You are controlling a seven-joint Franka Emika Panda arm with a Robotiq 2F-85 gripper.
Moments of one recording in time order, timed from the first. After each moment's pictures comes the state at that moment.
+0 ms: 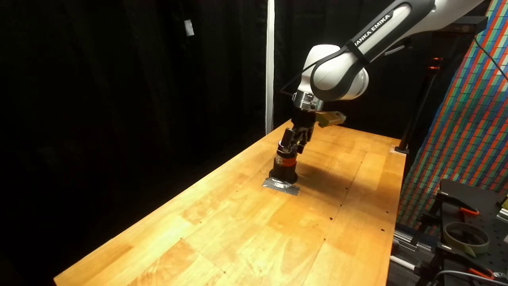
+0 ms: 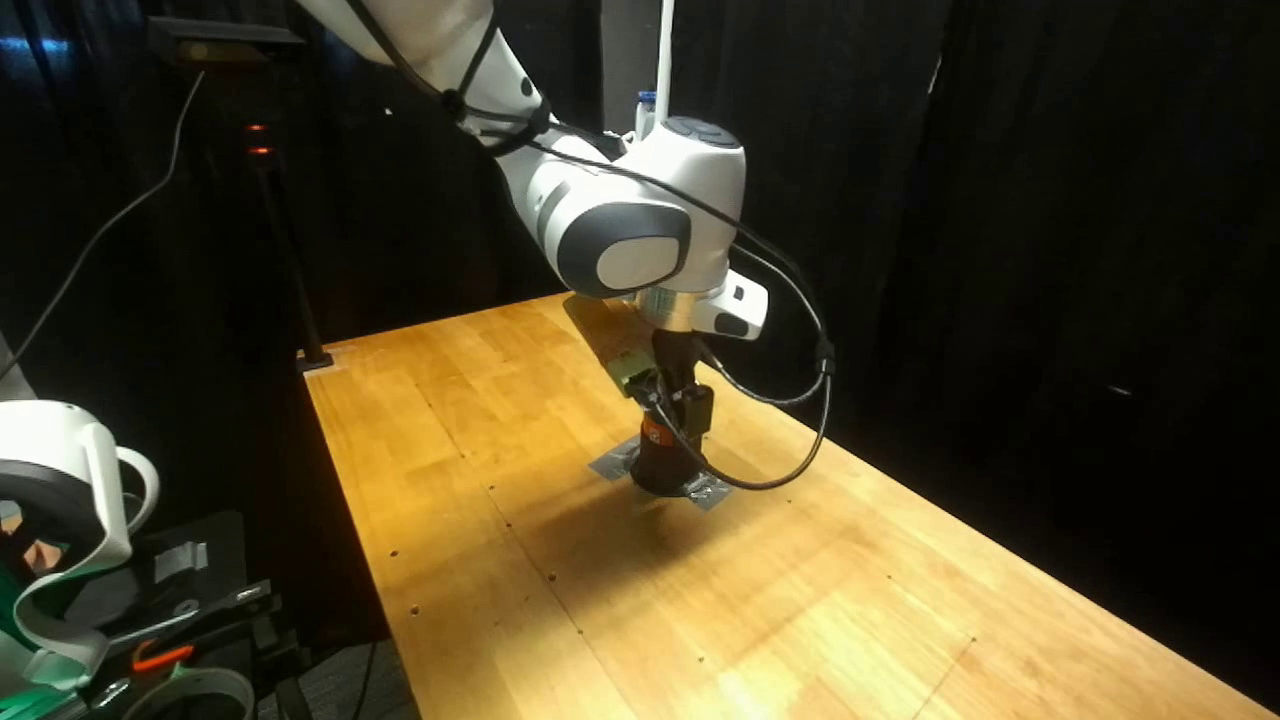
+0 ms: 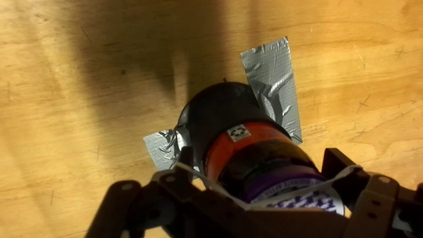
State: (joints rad) arm 0.01 0.48 0.12 -1.96 0.24 2.57 -0.04
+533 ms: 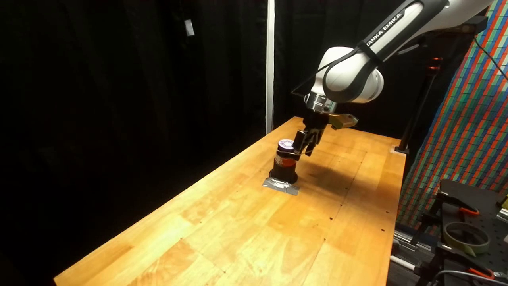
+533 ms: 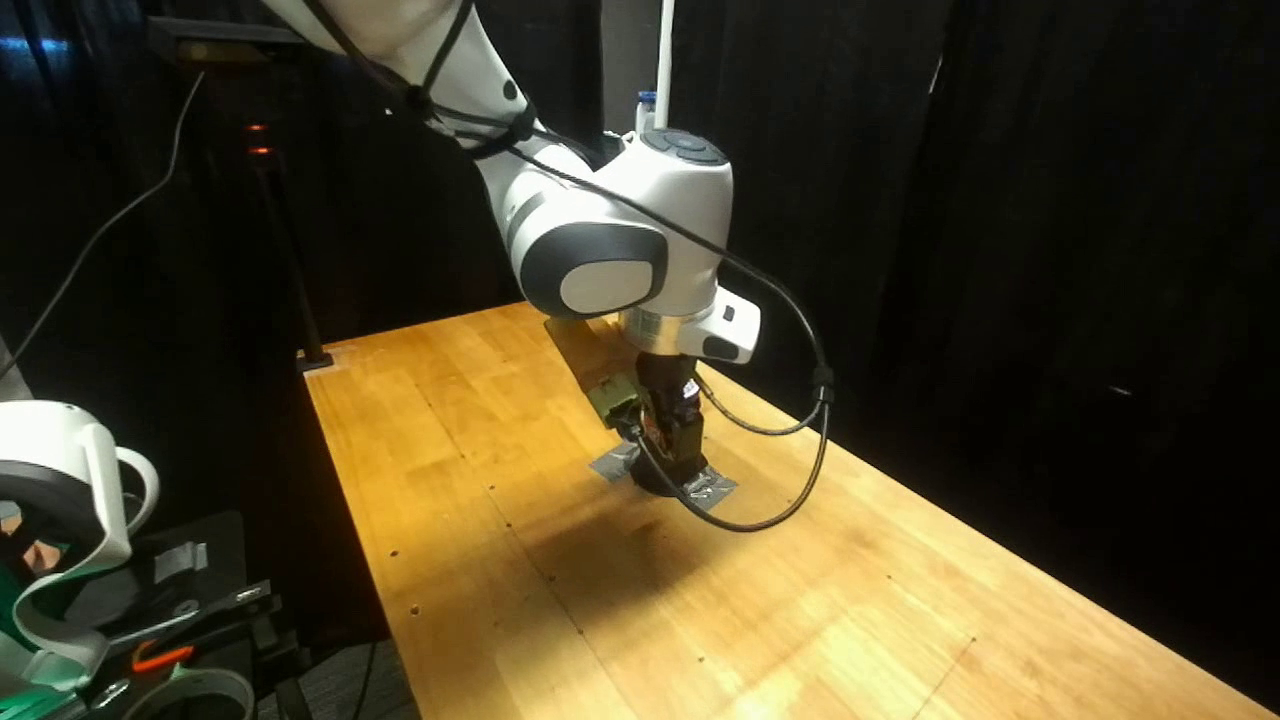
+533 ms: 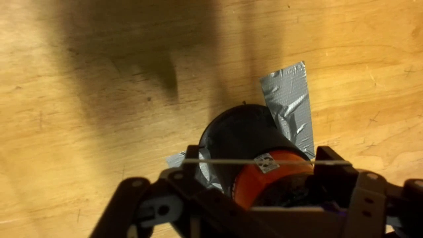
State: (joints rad) arm -0.05 0.42 0.15 -2.09 0.31 2.65 -0.13
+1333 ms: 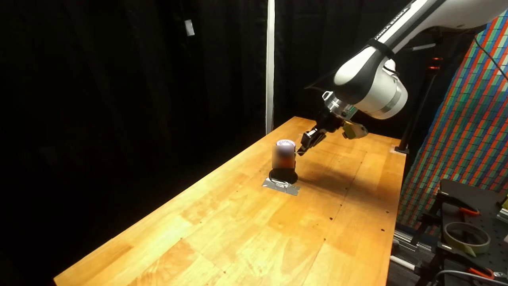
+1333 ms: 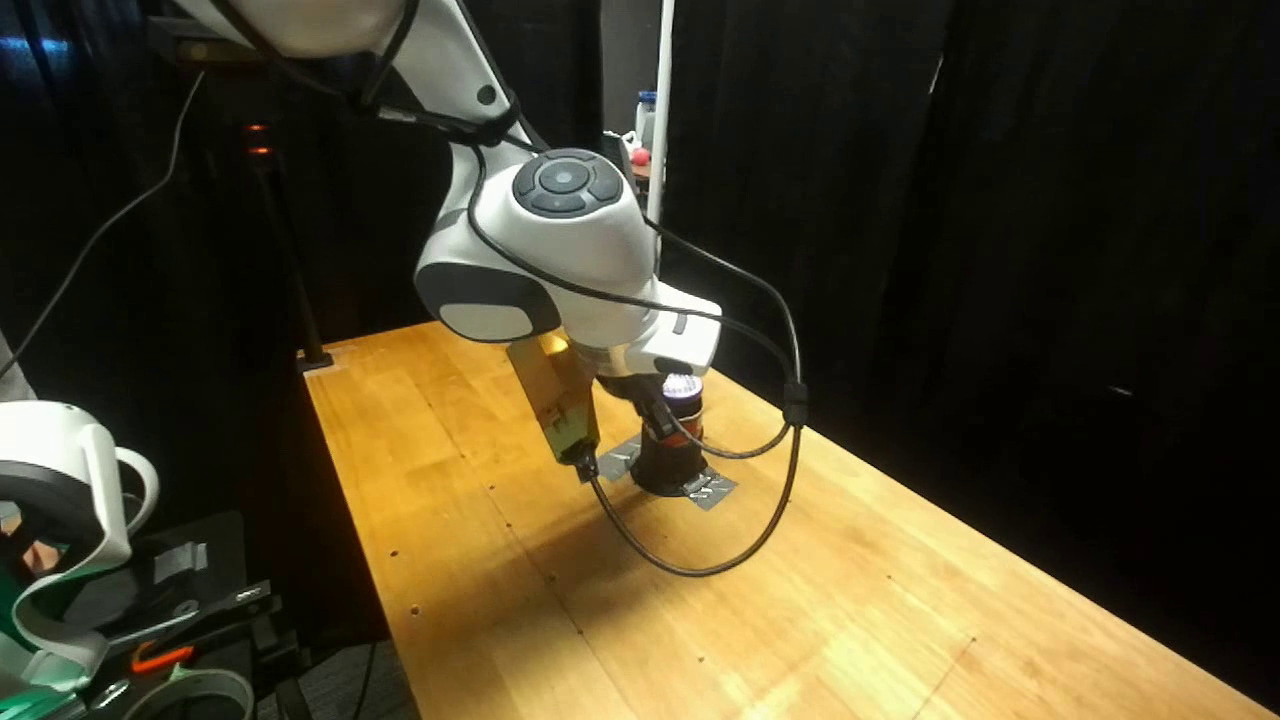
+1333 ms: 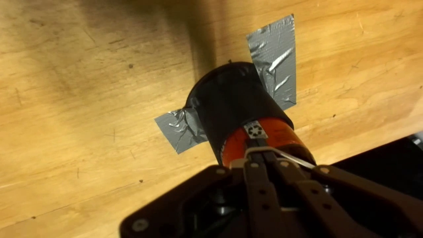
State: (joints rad) arm -0.37 0.39 0.57 -2.29 0.80 3.14 -0.59
